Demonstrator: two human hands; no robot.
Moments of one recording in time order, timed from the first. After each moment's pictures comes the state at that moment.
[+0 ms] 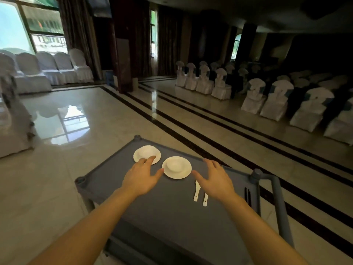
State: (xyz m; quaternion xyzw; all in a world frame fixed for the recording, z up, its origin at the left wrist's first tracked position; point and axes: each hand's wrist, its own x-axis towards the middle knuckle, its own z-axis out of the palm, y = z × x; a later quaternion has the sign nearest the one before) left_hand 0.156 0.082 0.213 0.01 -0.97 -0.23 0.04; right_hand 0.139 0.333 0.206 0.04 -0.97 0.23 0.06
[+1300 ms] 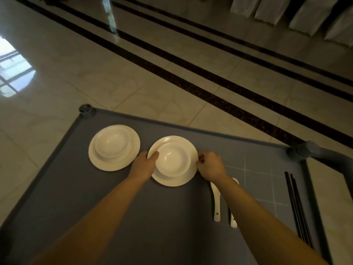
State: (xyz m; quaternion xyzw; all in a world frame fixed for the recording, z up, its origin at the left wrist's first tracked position) left_hand -0.181 0.090 -0.008 0.20 -0.82 -0.49 -0.23; right_hand -0.156 0.313 -0.009 -0.17 -0.91 0.34 -0.17
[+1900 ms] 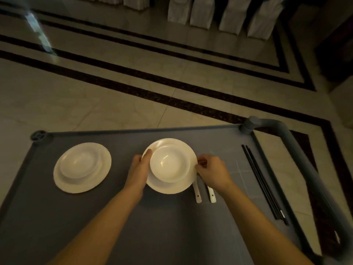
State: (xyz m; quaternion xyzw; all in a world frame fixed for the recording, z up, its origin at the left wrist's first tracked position) left_hand -0.150 0.135 0.011 0.12 -0.73 -0.61 -0.26; right_hand -0.053 0.341 0.036 -0.29 -0.86 0.41 -0.03
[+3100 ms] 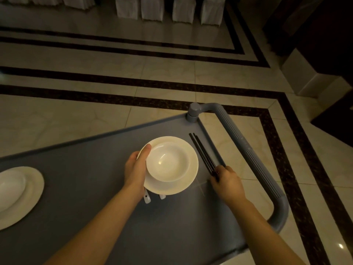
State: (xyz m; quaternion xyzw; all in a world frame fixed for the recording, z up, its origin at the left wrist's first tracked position) left_hand -0.077 0.291 0.025 0.09 -0.71 -0.64 -0.28; right_hand 0.108 0.482 -0.002 -0.42 -0.87 0.24 -0.04
